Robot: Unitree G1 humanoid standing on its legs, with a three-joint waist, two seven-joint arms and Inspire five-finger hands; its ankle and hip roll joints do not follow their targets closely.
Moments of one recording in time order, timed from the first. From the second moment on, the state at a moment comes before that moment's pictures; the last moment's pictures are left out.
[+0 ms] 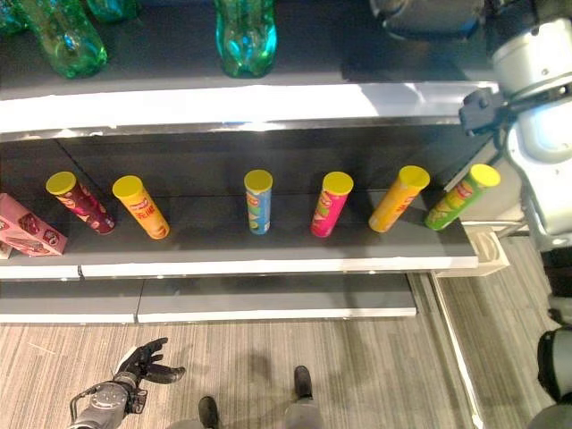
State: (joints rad) left arm -0.08 0.30 -0.19 1.06 -0.12 -0.15 0.01; right arm -0.88 -1.22 0.24 0.17 0.42 -0.20 -0.11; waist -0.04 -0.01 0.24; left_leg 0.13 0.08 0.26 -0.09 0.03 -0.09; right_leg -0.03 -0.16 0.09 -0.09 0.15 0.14
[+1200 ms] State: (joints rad) left arm 0.00 0.23 -0.19 1.05 -0.12 -0.14 0.01; right arm -0.79 -1.21 0.09 0.24 0.46 -0.21 -0.18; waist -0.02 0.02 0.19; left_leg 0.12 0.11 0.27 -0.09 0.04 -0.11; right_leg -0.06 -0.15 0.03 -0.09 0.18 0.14
